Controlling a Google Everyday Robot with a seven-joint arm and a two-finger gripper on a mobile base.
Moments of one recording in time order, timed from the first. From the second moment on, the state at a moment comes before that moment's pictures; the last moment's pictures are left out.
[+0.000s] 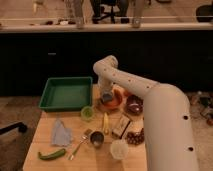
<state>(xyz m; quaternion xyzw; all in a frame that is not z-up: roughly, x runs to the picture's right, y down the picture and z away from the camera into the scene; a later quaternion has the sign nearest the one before) 0.007 0.041 0.911 -0.21 -0.24 -0.67 0.67</state>
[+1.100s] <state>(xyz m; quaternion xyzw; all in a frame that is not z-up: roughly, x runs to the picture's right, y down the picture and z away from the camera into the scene) 0.031 0.103 0.929 -0.26 -0.29 -0.66 0.64</state>
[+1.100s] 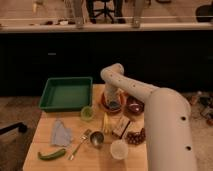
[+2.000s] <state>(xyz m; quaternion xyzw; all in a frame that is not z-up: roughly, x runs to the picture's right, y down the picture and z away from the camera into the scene) -0.046 0.066 0.914 -0.24 -0.28 -0.71 0.60</state>
